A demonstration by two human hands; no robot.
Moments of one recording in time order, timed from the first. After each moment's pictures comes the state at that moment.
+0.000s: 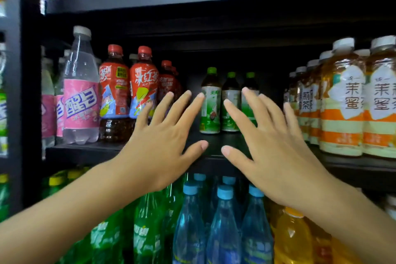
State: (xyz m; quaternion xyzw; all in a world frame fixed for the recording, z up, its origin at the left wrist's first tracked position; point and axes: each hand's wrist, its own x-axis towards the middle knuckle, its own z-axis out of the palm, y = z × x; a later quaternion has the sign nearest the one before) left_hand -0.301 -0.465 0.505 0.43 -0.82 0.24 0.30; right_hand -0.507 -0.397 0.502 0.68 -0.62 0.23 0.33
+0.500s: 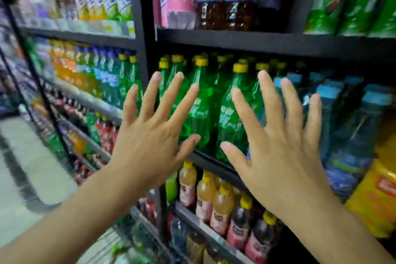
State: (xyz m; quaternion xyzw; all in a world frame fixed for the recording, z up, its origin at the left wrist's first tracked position) left_hand -0.195 -0.367 0.335 0.64 -0.69 0.31 0.15; right_hand -0.412 -0.382 0.344 0.78 -0.50 0.25 0.28
